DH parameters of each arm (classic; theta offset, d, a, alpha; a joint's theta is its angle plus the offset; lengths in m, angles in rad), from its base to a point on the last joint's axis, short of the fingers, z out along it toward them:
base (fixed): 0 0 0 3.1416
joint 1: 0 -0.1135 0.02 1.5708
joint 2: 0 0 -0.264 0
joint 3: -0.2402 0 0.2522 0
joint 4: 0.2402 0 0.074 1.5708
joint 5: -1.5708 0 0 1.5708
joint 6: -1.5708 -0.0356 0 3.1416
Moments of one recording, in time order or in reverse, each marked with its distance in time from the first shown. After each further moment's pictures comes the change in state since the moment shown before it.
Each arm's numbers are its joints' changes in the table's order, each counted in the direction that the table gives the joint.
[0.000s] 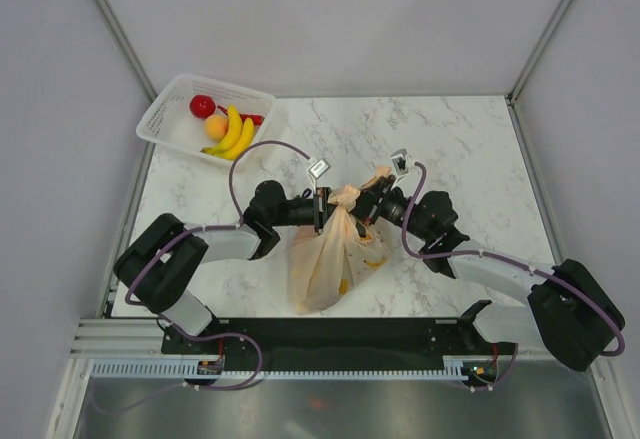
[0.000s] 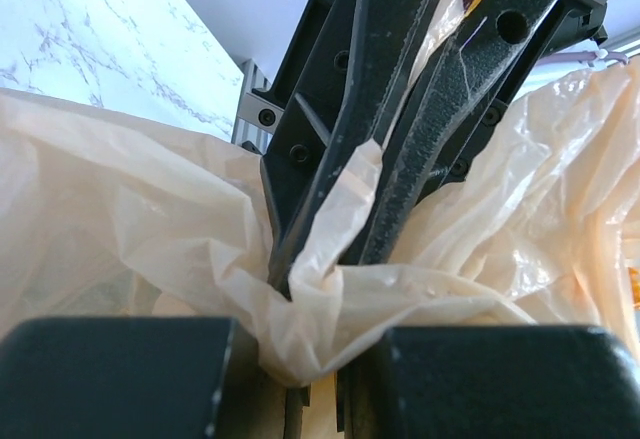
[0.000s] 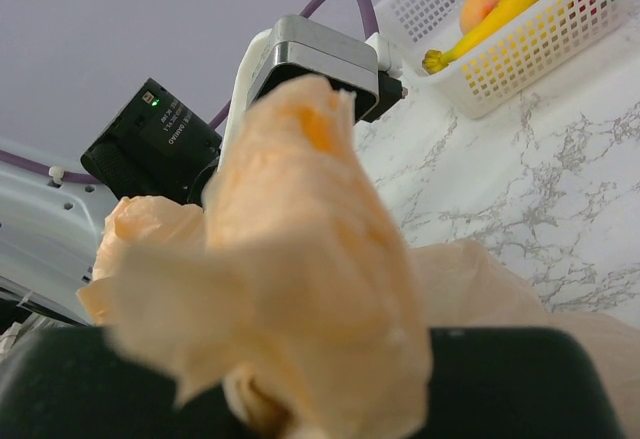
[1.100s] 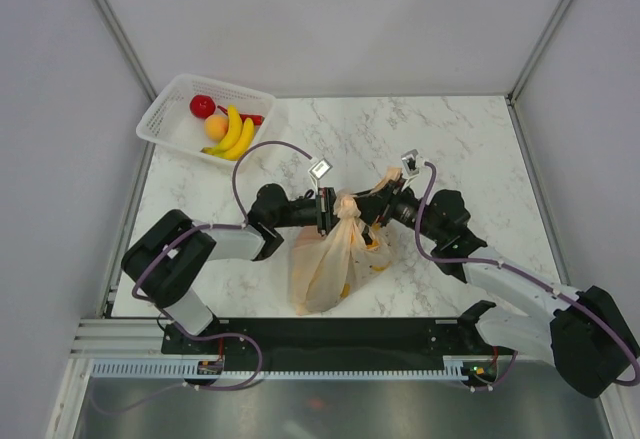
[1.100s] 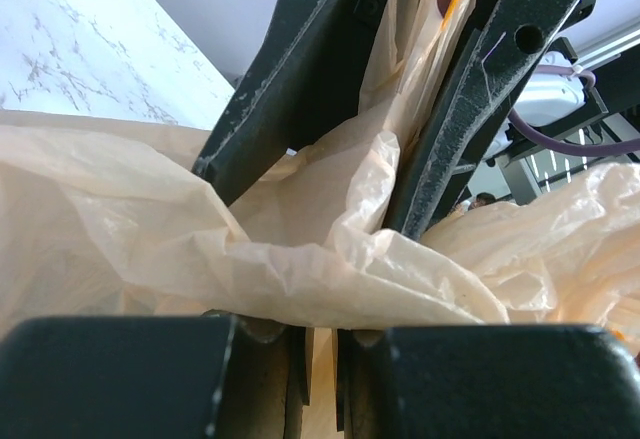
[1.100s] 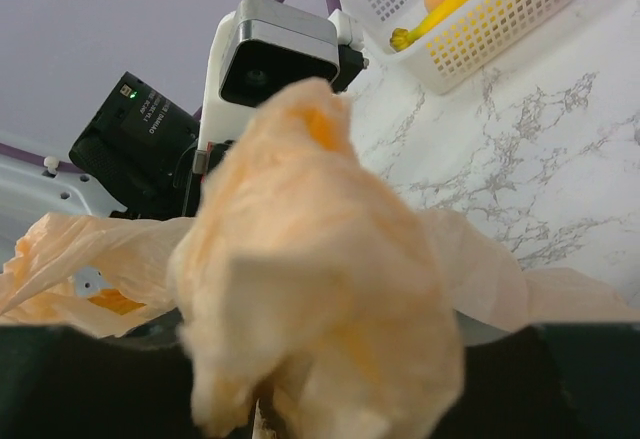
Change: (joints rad) left arm 0.019 0.046 0.000 -0.113 0.028 0.013; right arm 0.061 -0.150 0.003 0.227 0.025 0.043
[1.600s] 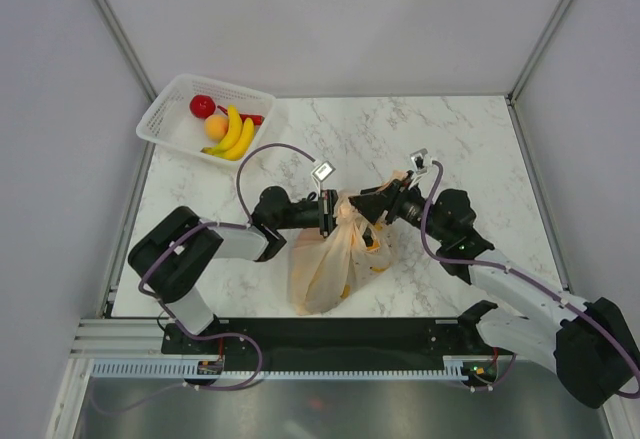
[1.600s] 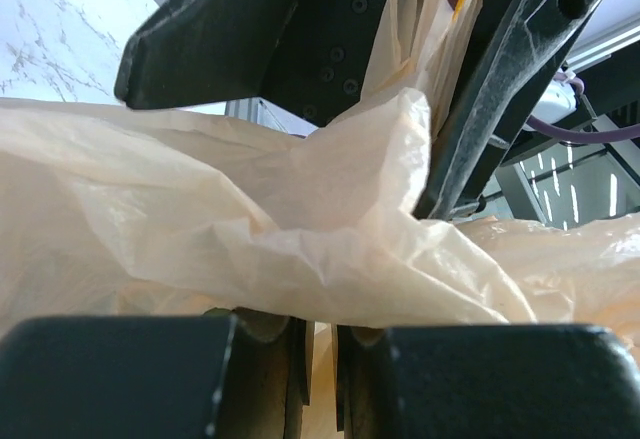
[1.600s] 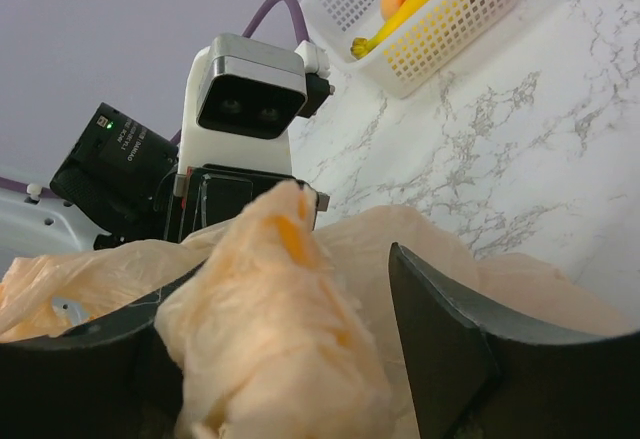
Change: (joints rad) left arm 0.015 0.039 0.000 -0.053 0.002 0.033; right arm 0.036 -0.054 0.000 0.085 -0.040 0.010
